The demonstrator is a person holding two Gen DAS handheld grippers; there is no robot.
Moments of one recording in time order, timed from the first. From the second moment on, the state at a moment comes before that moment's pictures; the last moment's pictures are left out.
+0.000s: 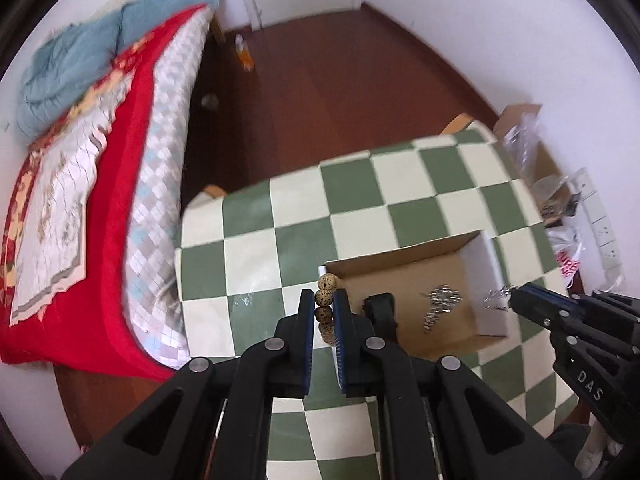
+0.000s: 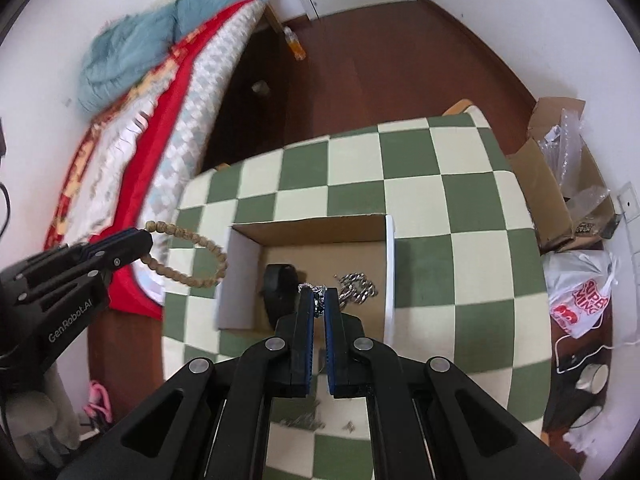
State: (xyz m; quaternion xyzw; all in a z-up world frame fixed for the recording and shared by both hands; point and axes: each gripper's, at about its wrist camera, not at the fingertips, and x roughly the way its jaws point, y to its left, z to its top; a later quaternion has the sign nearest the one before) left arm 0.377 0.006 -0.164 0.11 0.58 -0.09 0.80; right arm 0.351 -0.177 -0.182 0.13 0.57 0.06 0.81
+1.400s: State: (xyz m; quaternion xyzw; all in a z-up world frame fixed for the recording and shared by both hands) left arm 0.337 0.046 -0.184 0.07 0.54 0.03 0.84; right arm 0.344 -0.149 -0.231 0.01 0.63 -0.03 0.77
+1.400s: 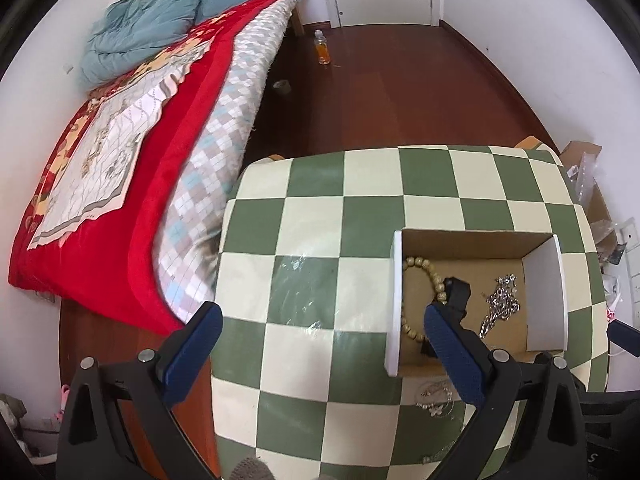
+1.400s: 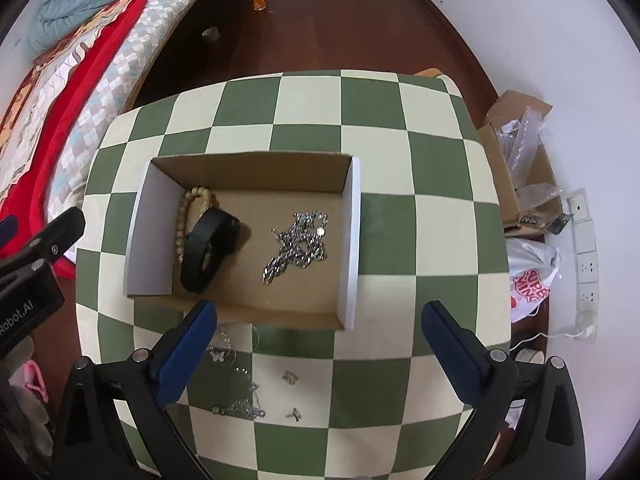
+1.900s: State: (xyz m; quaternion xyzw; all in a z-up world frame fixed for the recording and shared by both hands) left arm 0.276 0.052 -0.117 0.06 0.47 0.03 0.88; right arm 0.299 -0.143 -0.164 0.02 0.56 -0.03 0.83
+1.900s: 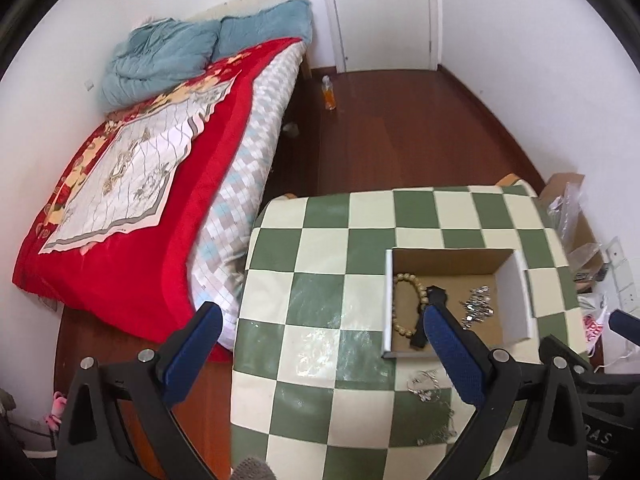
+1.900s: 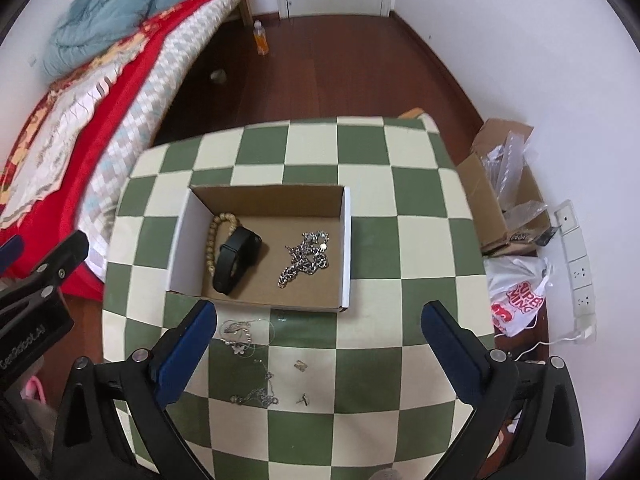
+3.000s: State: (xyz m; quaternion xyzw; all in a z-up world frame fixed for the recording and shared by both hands) left arm 0.236 0.068 -0.284 0.15 0.58 0.12 0.79; right arm 0.250 -0.163 -0.306 0.08 0.63 -0.01 0.77
